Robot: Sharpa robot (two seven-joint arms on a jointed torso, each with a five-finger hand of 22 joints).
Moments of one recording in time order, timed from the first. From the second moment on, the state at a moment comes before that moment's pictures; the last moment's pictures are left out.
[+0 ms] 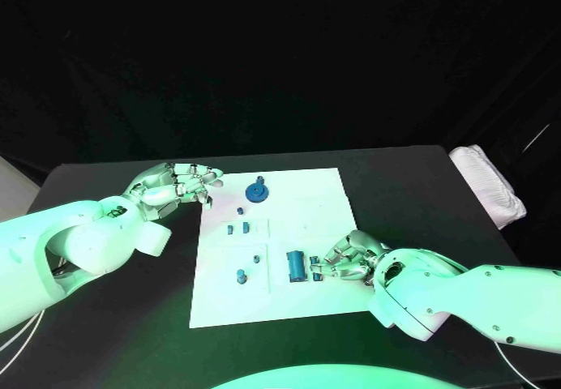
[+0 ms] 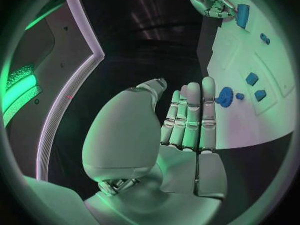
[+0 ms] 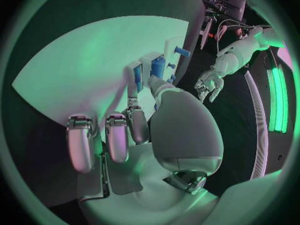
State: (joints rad) left arm 1.20 -0.98 -0.04 1.59 -0.09 -0.09 0.24; left_hand 1.46 -0.21 0.41 0.28 0.24 0.83 0.21 0.30 0.30 0.95 0.13 0.44 0.19 0.95 0.07 1.12 0.49 0.17 0.90 0.17 0.88 0.71; right arm 1.08 -1.00 -0.20 1.94 -0.98 -0.67 -0.59; right_hand 1.20 -0.23 0.27 0.29 0.14 1.10 0.05 0.32 0.42 1.46 -0.01 1.32 1.31 1.46 -0.08 1.56 1.31 0.01 1.47 0.03 1.56 1.31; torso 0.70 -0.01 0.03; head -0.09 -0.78
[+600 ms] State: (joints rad) left arm 1.20 -0.97 -0.04 1.58 -0.09 -0.09 0.24; left_hand 1.46 -0.21 0.41 0.28 0.24 0.83 0.21 0.30 0.30 0.95 0.13 0.44 0.19 0.95 0.07 1.12 0.49 0.17 0.90 0.17 0.88 0.71; right arm 1.09 -1.03 -0.20 1.92 -1.01 -0.64 -0.53; right_hand 1.24 -0.22 0.22 0.26 0.14 1.07 0.07 0.32 0.42 1.46 -0.01 1.31 1.31 1.46 -0.08 1.56 1.31 0.01 1.47 0.03 1.56 1.31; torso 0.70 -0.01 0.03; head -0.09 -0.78
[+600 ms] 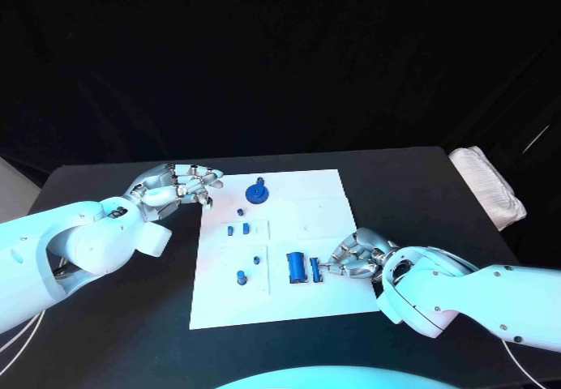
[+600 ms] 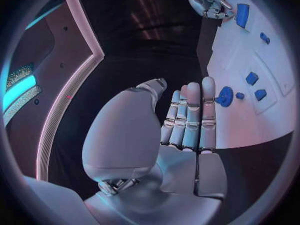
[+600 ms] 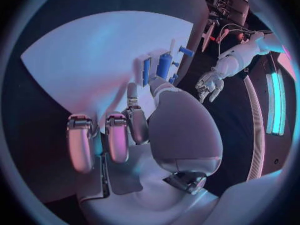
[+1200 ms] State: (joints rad) left arm 1.18 -0.84 -0.04 1.38 -0.04 -0.21 0.36; left_hand 1.46 -0.21 0.42 0.28 0.24 0.84 0.17 0.33 0.29 1.01 0.15 0.31 0.10 0.82 0.12 0.63 0.32 0.17 0.75 0.24 0.50 0.48; right arm 1.19 -0.89 -0.16 1.49 -0.53 -0.62 0.13; right_hand 1.41 -0.21 0.36 0.24 0.14 0.91 0.14 0.28 0.40 1.08 0.06 0.42 0.84 1.20 -0.01 0.84 0.82 0.18 1.19 0.10 0.32 1.06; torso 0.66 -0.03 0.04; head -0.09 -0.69
